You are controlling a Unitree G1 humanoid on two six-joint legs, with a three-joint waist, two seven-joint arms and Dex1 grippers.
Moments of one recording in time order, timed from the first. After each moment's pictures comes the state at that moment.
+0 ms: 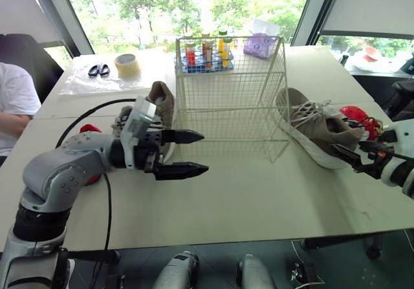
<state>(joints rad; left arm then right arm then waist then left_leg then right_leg) -0.51 0.72 0.06 -0.41 -0.97 0.84 -1.00 -0.15 -0.88 -0.49 -0.08 0.62 0.84 0.52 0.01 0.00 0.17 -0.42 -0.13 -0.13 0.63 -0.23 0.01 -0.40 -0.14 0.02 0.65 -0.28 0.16</state>
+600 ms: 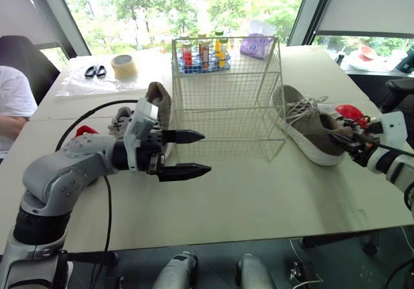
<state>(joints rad) -0.49 0.71 0.06 -0.43 -0.97 0.84 -0.96 -0.28 -0.81 -0.41 0.05 0.52 0.70 0.56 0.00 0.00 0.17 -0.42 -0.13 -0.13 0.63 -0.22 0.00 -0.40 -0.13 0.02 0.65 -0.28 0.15</state>
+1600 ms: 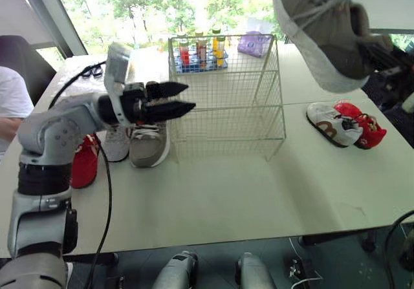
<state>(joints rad) -0.90 0.70 0.10 0.11 -0.94 0.87 -1.05 -0.69 -0.97 -0.53 -0.44 0.80 0.94 0.45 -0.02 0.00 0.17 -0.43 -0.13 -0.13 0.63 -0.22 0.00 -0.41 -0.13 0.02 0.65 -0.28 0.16</state>
